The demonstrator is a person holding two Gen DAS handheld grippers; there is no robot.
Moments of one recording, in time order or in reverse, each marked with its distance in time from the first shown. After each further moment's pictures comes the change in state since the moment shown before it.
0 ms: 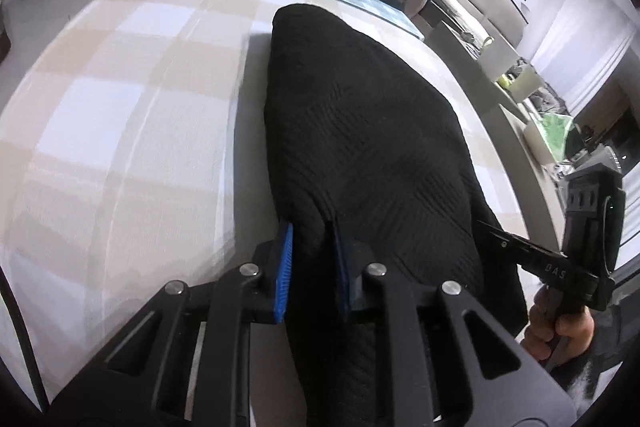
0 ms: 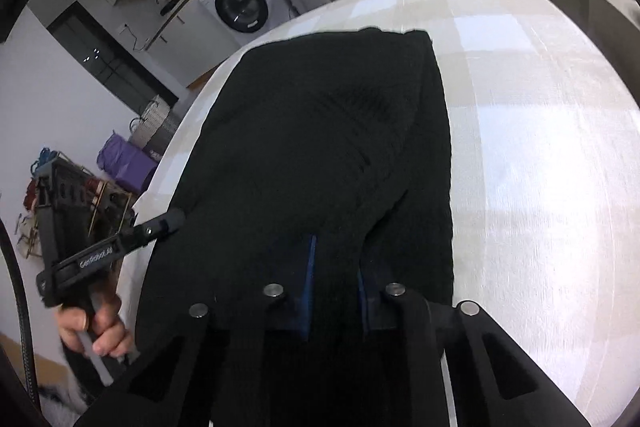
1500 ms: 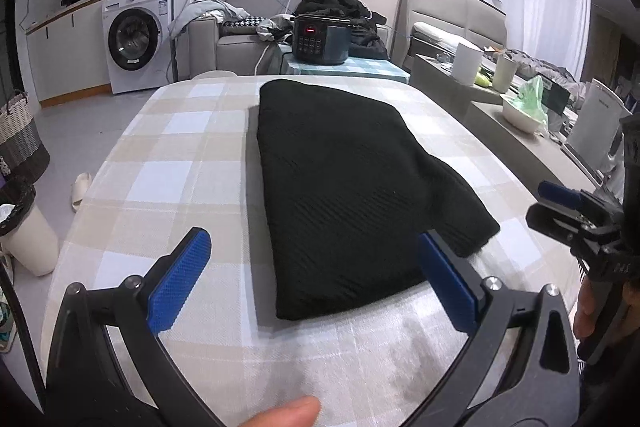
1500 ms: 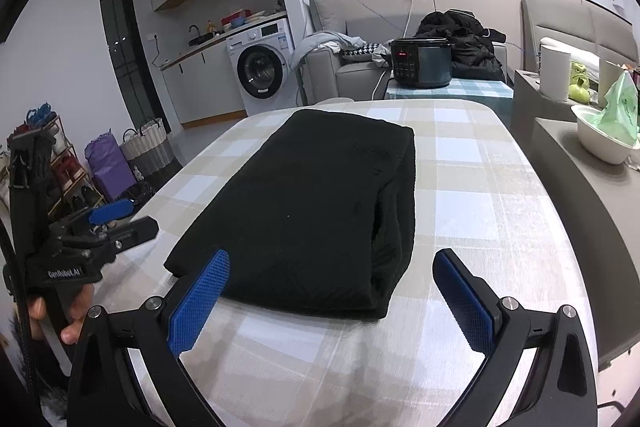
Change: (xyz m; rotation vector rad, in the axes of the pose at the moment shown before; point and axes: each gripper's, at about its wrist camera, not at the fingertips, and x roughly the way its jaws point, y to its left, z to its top) left arm -0.124 -0.082 -0.109 0.268 -0.302 0.159; right arm -0.097 0.066 -0.086 -0.251 -0.358 -0.157
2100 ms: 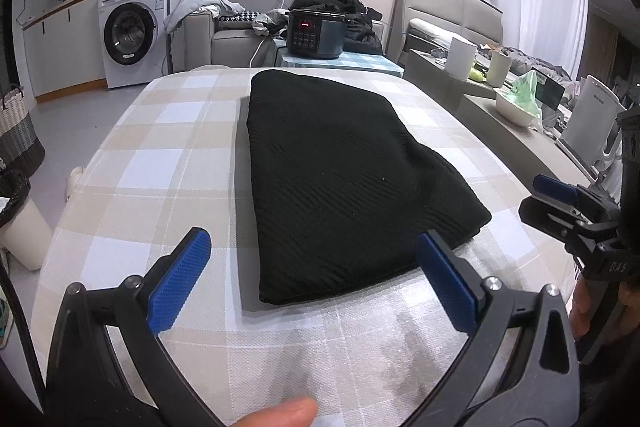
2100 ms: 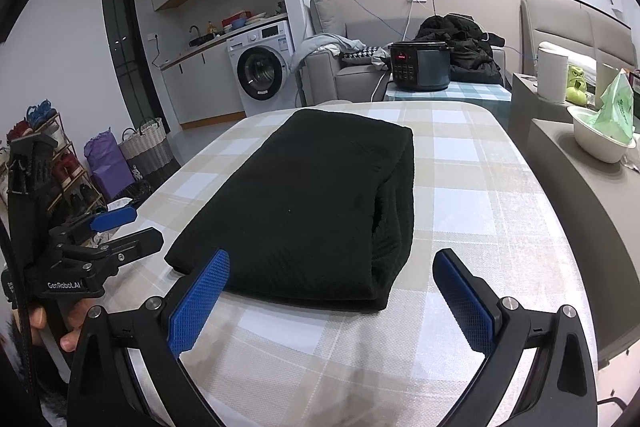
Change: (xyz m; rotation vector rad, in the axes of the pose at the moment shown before) left arm 0.004 -0.003 -0.007 -0.007 0.017 -0.015; right arm -0.006 -0.001 -0.010 -0.013 -0.010 -0.011
